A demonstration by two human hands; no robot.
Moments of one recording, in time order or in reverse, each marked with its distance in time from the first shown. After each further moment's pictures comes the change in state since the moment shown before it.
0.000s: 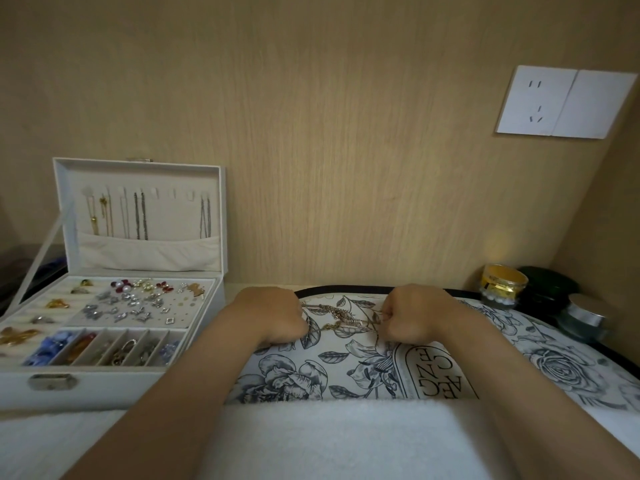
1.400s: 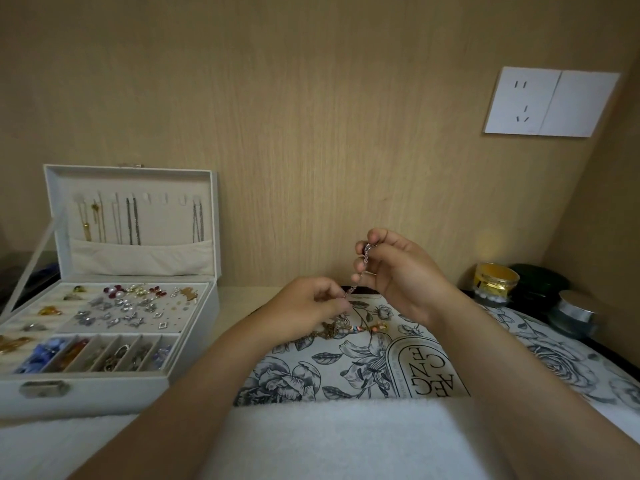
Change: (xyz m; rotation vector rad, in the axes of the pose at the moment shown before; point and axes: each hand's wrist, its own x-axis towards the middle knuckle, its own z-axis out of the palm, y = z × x) left_hand 0.002 0.030 0.009 -0.969 0.161 0.327; right_hand 0.003 -0.022 -0.022 1.896 0.147 -0.363
